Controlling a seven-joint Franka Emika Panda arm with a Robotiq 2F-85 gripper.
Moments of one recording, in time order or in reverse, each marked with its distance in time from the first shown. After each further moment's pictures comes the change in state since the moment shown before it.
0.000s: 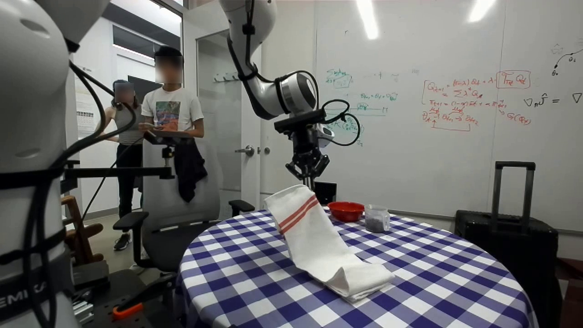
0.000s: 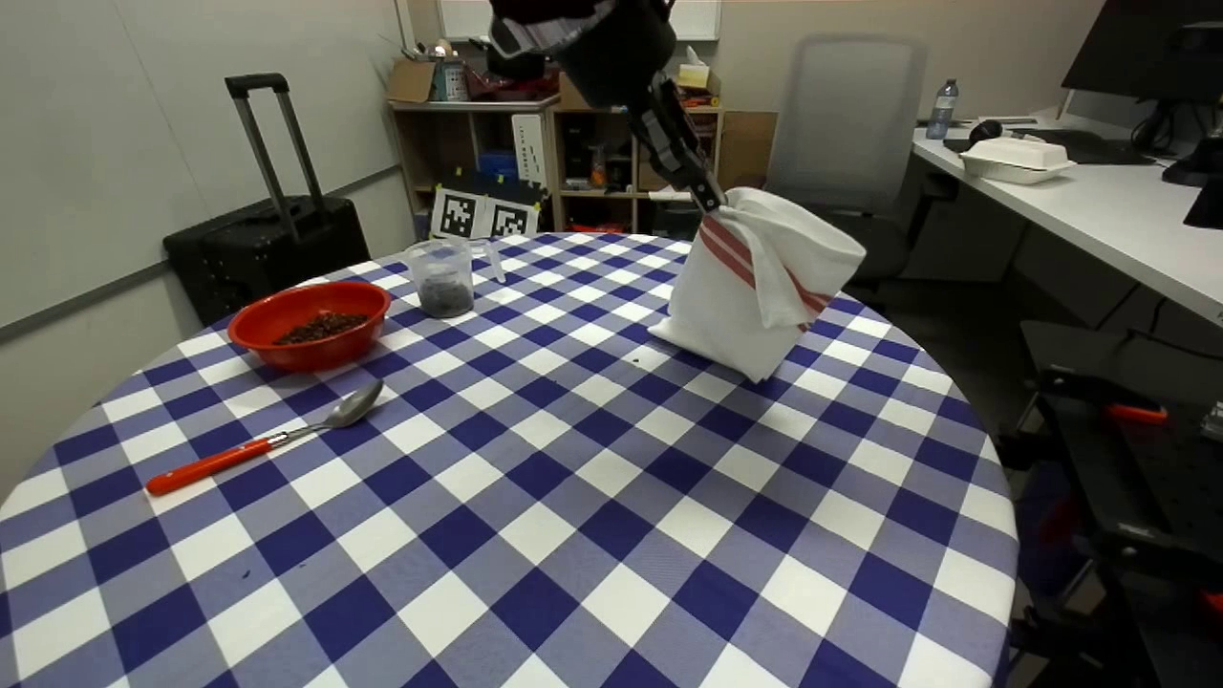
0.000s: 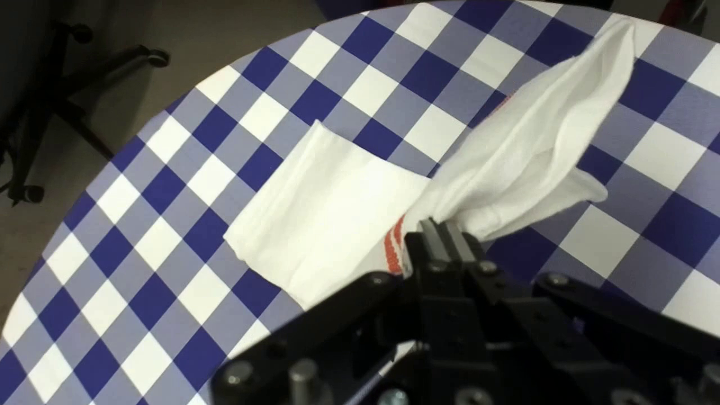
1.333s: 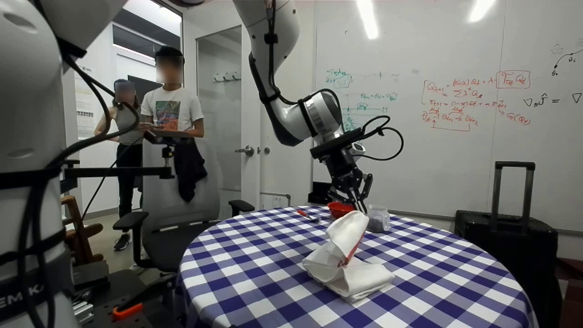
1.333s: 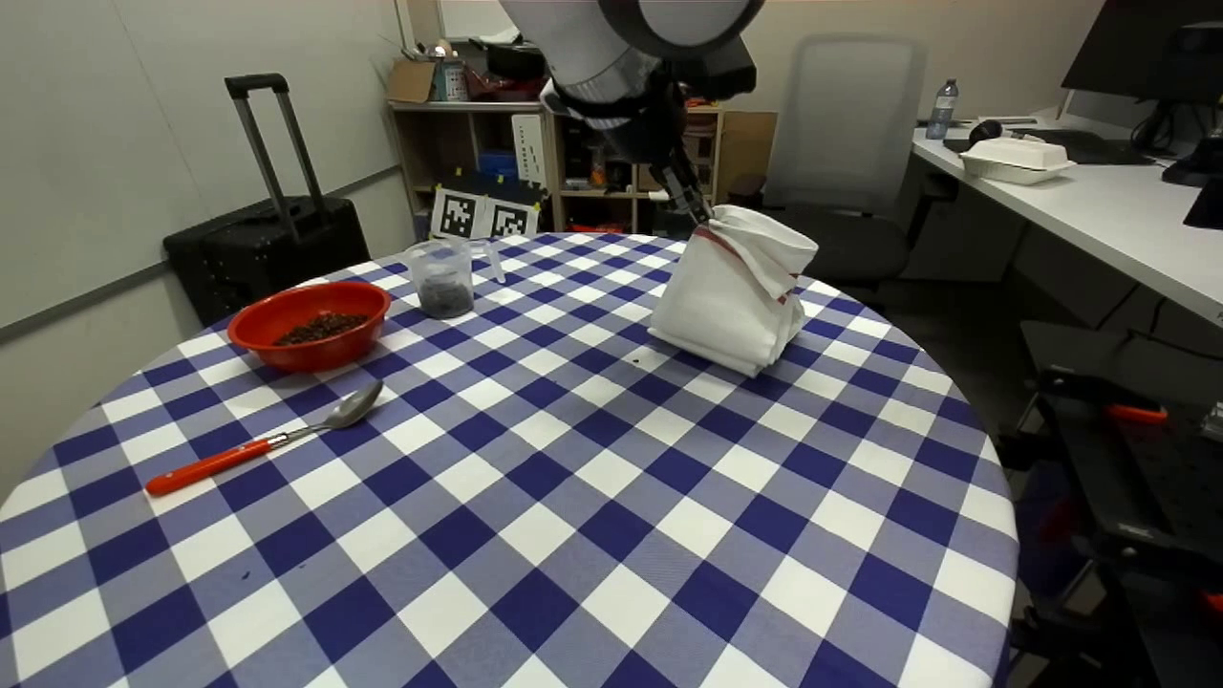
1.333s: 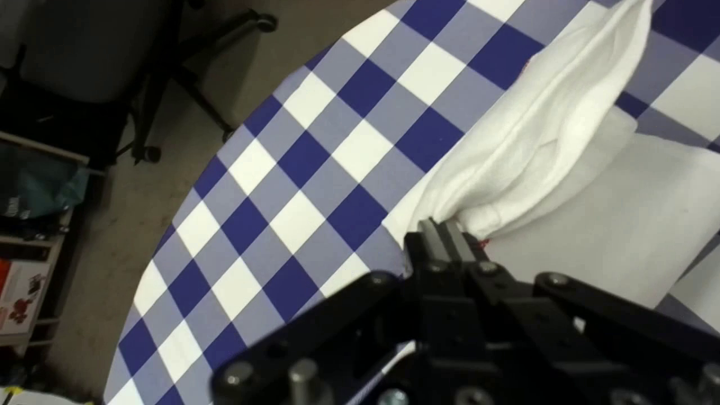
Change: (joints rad) arm -0.057 0.083 -0.112 -0.055 -0.276 0.273 -0.012
